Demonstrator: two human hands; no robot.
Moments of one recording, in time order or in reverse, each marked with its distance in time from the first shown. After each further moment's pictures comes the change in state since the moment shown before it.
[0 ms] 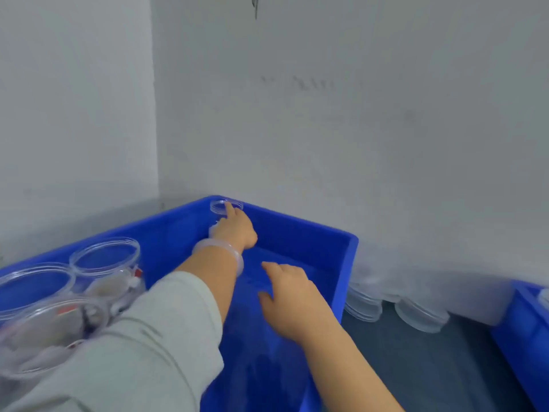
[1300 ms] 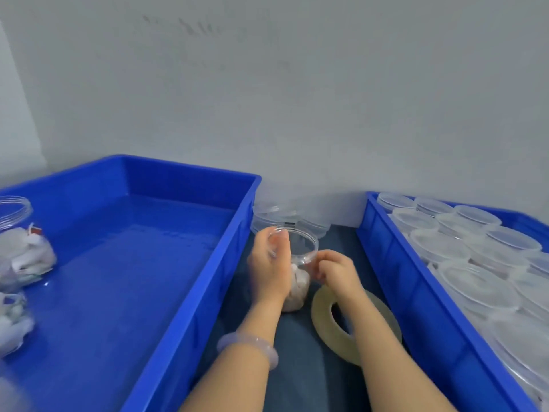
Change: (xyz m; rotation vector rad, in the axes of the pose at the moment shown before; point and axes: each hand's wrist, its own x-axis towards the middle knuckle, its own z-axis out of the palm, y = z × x) left_hand -0.257 0.127 0.114 -1.342 0.123 0.278; right_hand -0.157 0.151 -0.008 0.903 0.464 0.573
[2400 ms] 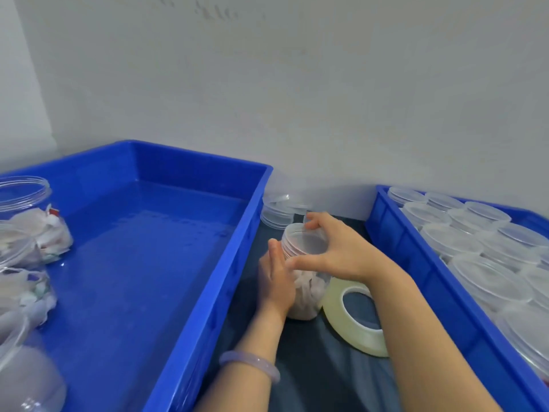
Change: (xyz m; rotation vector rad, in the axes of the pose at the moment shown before) left_hand -0.025 -0.008 -0.021 -0.205 -0.050 -0.055; right_hand -0.034 -0.072 -0.003 -0.666 -0.330 -0.308
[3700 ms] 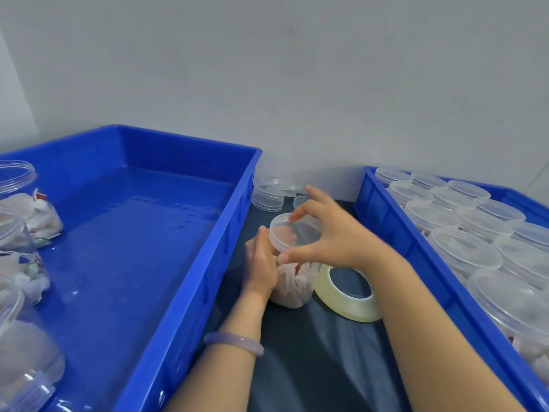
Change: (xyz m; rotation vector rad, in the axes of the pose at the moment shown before) left_hand -0.009 0.005 -0.008 -0.049 -0.004 -0.130; right_hand -0.036 -0.024 -0.006 -0.038 -0.042 0.014
